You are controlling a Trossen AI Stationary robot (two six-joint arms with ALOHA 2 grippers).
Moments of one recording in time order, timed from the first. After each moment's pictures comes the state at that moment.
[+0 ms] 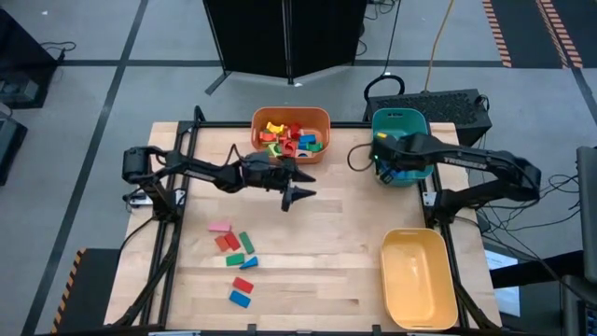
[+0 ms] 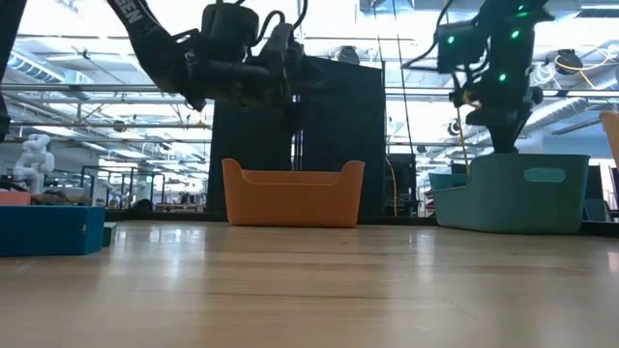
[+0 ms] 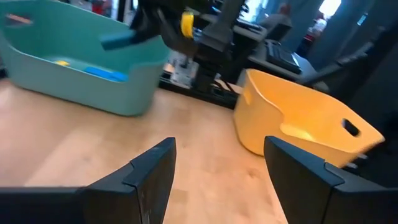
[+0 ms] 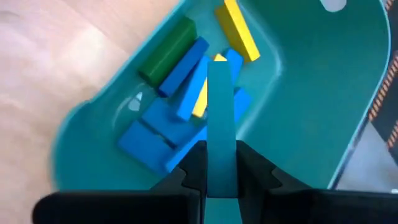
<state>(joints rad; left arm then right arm) 0.18 1.70 0.79 0.77 0.30 -0.27 -0.41 1.24 0.94 -1.19 0.52 0.45</state>
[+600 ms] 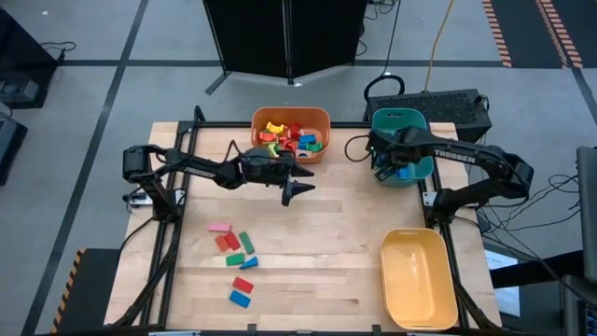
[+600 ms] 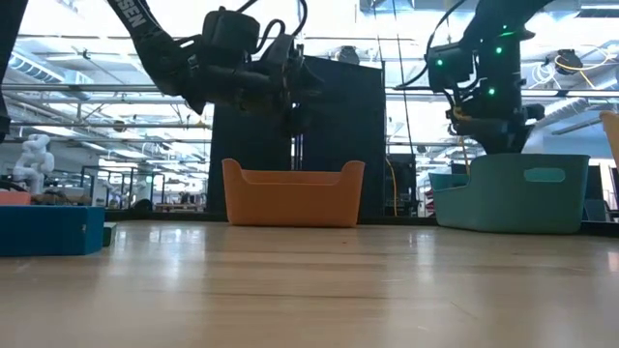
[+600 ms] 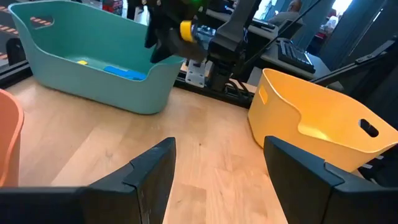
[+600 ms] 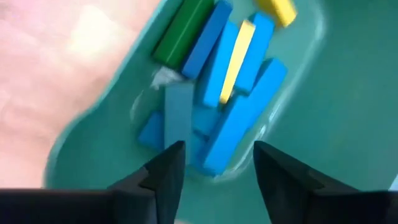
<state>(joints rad) 0.23 1.70 0.79 0.75 0.30 -0.25 -0.52 1.32 0.95 -1.16 0.35 0.49</state>
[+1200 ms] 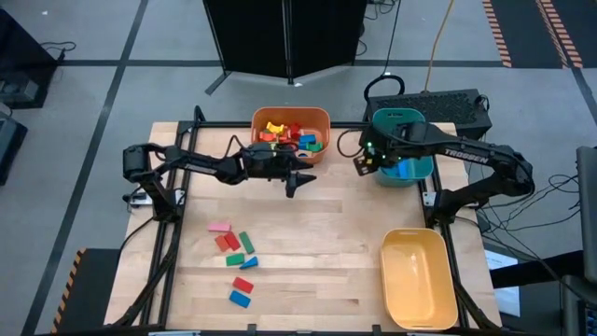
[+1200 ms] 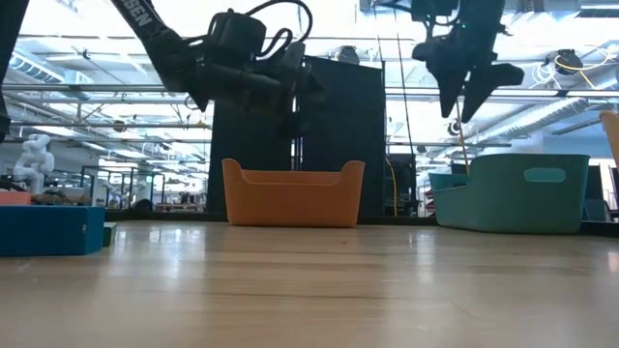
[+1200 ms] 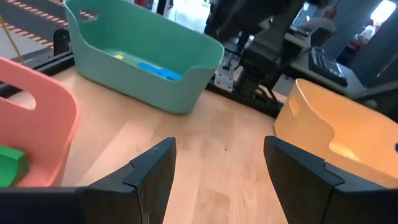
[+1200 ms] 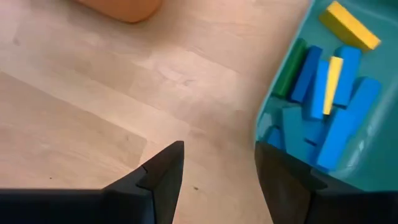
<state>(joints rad) 0.27 1.70 0.83 0.66 0.23 -0.31 -0.34 1.32 1.25 -1.21 0.18 0.83</state>
